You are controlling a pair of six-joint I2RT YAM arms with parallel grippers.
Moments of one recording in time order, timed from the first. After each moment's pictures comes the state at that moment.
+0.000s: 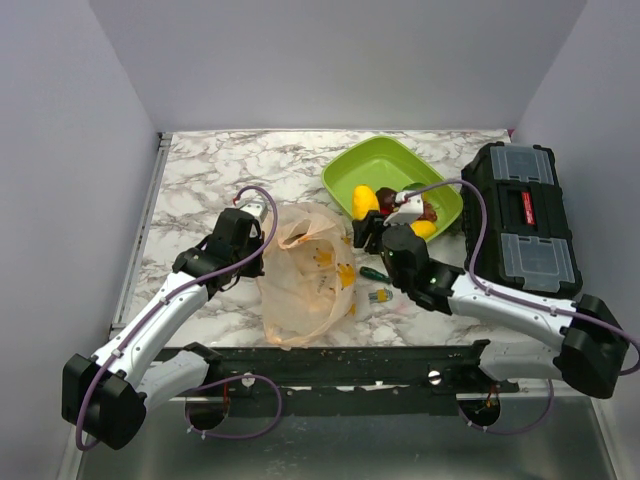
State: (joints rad) left arm -0.46 1.02 0.79 -0.62 -0.02 -0.28; right arm 0.95 1.18 0.71 0.25 0.69 0.47
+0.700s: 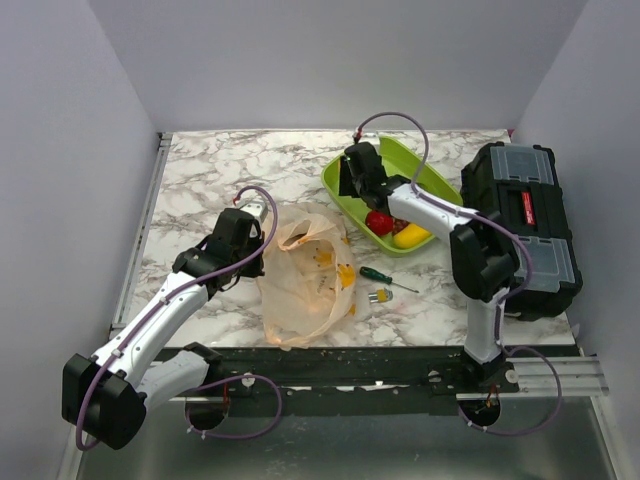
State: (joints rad) left arm -0.45 1.02 0.79 -0.62 -0.02 -0.28; right arm 0.58 1.95 1.50 -0.15 0.37 0.34
